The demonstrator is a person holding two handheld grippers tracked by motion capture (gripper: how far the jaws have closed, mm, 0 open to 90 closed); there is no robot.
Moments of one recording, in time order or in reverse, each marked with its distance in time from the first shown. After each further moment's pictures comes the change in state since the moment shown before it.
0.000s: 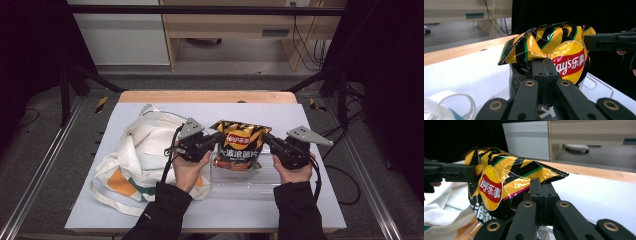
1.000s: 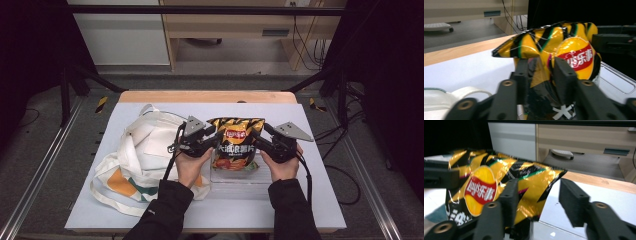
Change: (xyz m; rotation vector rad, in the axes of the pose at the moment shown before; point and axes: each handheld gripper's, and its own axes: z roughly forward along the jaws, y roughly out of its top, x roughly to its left) left arm 0.019 -0.008 0.019 -0.002 0.113 0.020; right arm -0.007 -0.011 0.041 -0.044 -0.103 -0.064
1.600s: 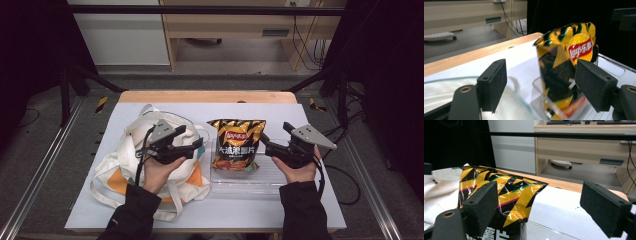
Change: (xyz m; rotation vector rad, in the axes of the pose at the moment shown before) left arm 0.041 -0.006 -0.079 -0.016 -0.009 0.067; right arm -0.011 0.012 -0.041 -0.076 0.004 0.000
